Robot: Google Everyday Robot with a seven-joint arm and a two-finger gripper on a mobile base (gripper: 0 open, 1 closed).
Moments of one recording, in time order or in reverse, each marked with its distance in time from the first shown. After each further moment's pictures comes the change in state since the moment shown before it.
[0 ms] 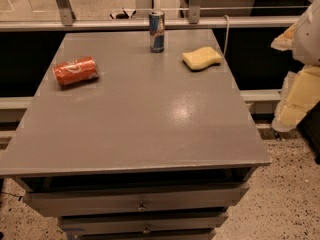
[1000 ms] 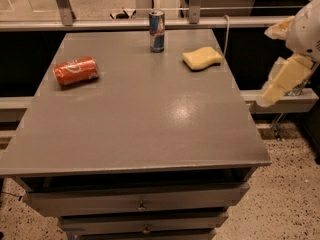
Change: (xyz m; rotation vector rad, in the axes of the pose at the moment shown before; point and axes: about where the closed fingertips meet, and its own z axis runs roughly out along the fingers) arm -0.005 -0.067 0.033 0.070 -0.233 0.030
